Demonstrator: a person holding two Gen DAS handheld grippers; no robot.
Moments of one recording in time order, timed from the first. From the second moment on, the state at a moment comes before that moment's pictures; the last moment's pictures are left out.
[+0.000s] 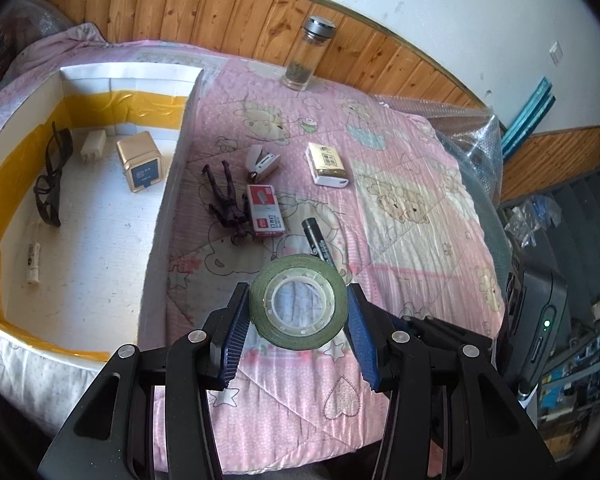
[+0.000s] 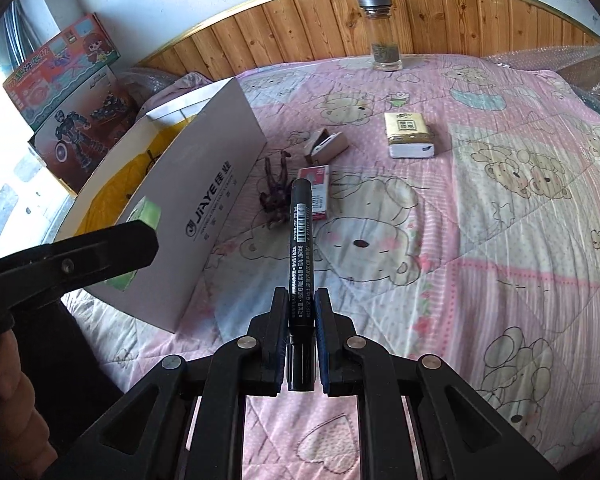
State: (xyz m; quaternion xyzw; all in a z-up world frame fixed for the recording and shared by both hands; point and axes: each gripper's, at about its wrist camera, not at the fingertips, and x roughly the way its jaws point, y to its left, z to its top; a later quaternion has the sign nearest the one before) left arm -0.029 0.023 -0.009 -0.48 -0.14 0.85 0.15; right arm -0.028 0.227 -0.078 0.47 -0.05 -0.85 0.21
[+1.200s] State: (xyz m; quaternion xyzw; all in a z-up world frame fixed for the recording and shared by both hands) left arm -0.027 -0.120 -0.011 -0.44 -0.27 0.85 0.09; right arm -0.019 0.106 -0.006 0.45 -0.01 -0.84 0.30
